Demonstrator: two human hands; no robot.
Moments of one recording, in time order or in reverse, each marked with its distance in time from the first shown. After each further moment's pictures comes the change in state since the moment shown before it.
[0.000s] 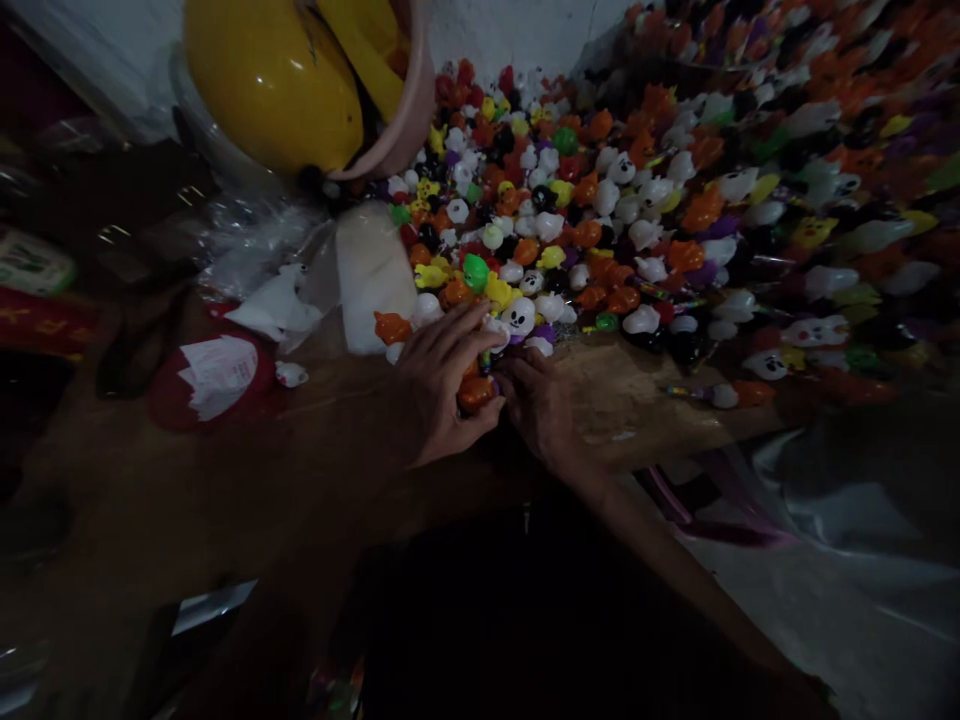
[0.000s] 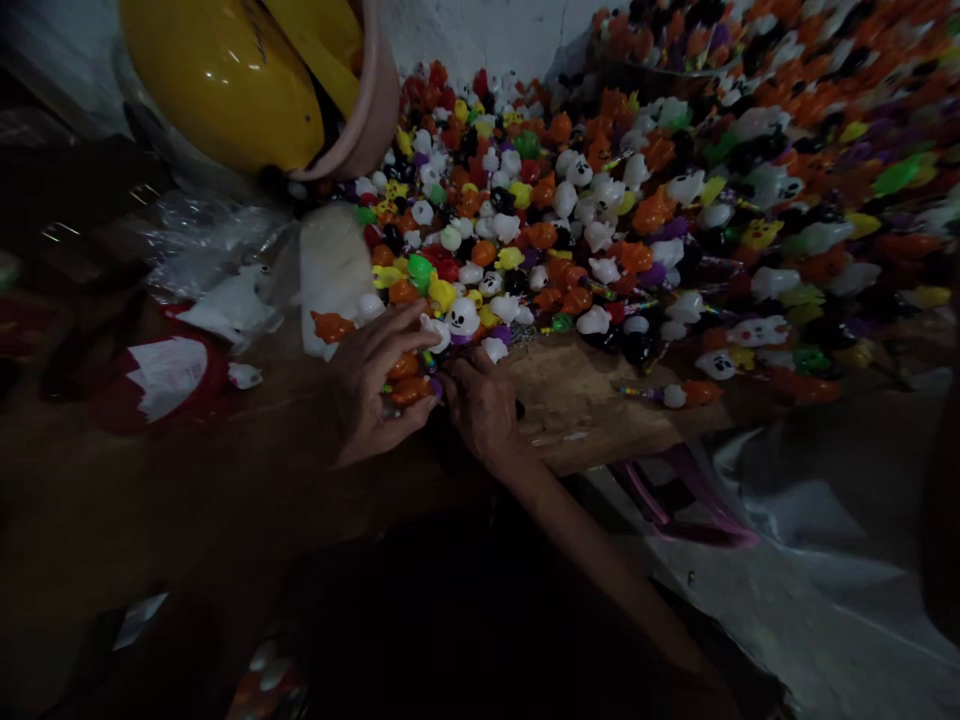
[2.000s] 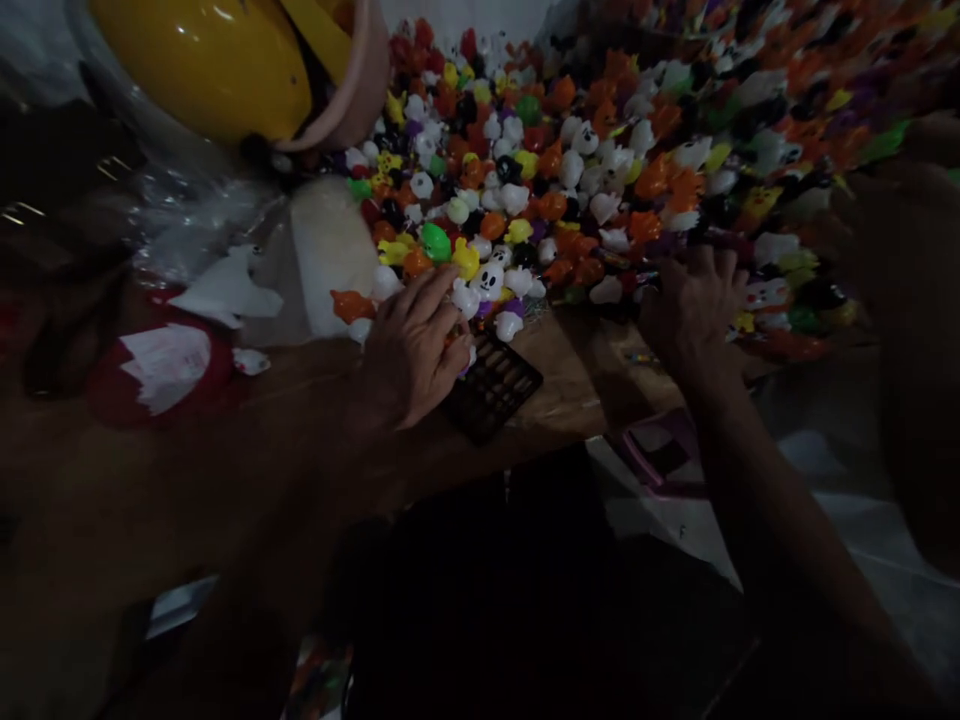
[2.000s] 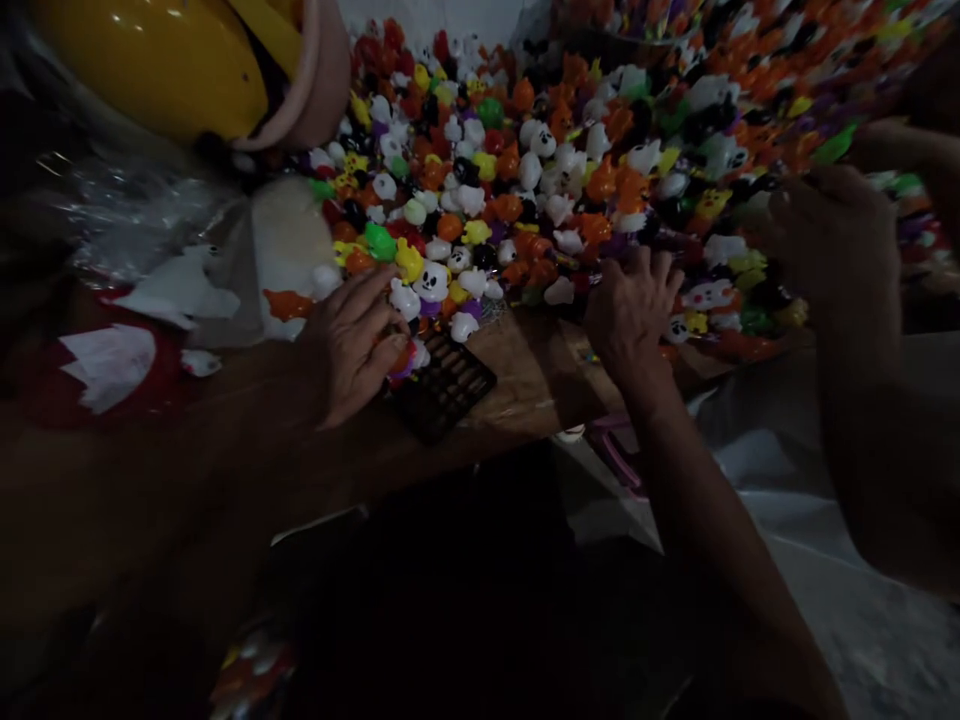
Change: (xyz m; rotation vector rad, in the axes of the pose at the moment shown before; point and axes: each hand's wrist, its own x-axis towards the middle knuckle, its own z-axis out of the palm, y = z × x) left_hand 0.011 0.000 0.009 0.070 -0.099 -0.090; right_hand 0.023 0.079 -0.163 -0.674 0.292 0.186
